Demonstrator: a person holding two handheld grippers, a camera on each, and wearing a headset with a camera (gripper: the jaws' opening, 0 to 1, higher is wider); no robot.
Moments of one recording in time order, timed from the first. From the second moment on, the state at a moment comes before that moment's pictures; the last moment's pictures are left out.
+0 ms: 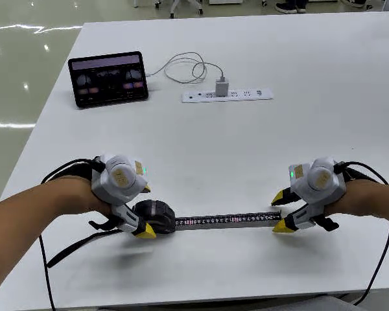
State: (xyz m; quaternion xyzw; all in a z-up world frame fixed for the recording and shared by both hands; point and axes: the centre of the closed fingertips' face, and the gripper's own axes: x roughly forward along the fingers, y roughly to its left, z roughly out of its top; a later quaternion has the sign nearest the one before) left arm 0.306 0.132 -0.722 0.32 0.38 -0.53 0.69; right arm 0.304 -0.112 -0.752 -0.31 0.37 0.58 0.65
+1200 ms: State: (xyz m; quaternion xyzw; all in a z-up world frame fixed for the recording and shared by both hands) left arm 0.306 0.162 -0.715 0.16 0.36 -0.41 0.82; right arm 0.290 -0.139 -0.749 -0.22 0.38 0.50 0.75
